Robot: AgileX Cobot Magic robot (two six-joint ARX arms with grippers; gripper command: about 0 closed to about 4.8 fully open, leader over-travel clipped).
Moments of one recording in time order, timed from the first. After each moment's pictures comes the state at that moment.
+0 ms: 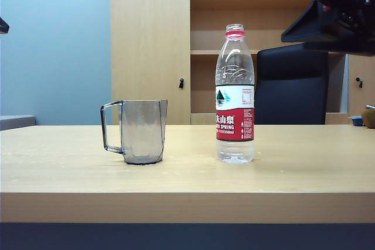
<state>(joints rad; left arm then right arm) -0.04 0.55 0.45 -0.19 0.47 0.03 0.27 1.02 0.35 0.60 -0.24 0.07</state>
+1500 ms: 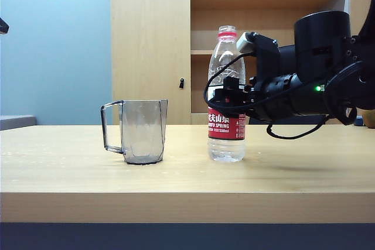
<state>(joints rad) -0.04 0.55 0.44 -0.20 0.47 0.03 0.40 1.95 0.71 1.19 -0.18 0.06</state>
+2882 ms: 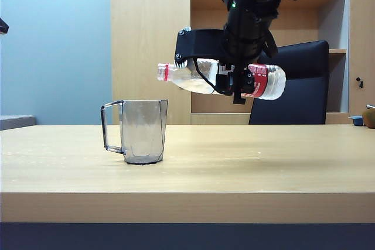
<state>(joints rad) -0.04 0.55 0.44 -0.20 0.47 0.03 0.60 1.76 1.15 0.15 0.55 -1.24</state>
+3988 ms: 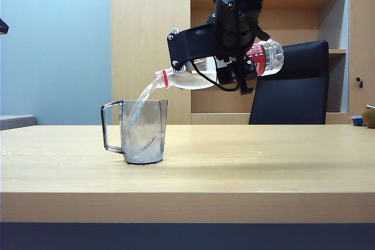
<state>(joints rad) -0.04 0.55 0.44 -0.20 0.47 0.03 0.66 1.76 1.16 0.23 0.71 -1.51</state>
